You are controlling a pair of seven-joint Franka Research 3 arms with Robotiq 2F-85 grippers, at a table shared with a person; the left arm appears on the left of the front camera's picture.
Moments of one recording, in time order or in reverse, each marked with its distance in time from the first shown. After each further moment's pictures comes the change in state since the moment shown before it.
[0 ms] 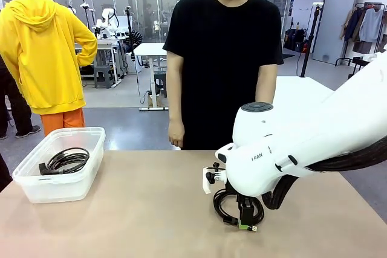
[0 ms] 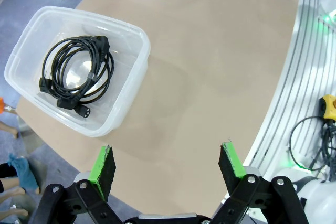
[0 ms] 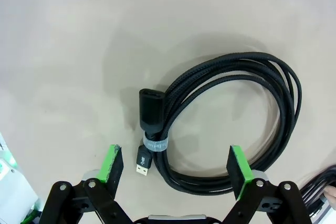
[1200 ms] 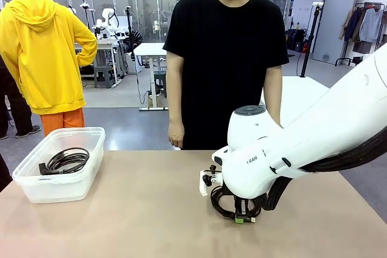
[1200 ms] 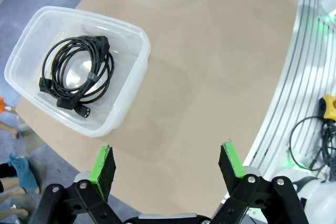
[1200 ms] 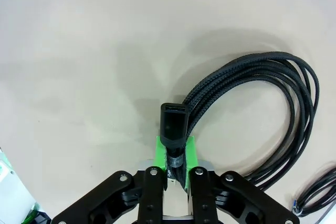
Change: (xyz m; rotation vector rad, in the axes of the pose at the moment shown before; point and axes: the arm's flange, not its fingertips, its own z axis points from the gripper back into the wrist) left arm 0.000 0.000 0.000 0.000 0.000 0.000; right arm 0.008 -0.004 -0.008 0.003 0.020 -0.002
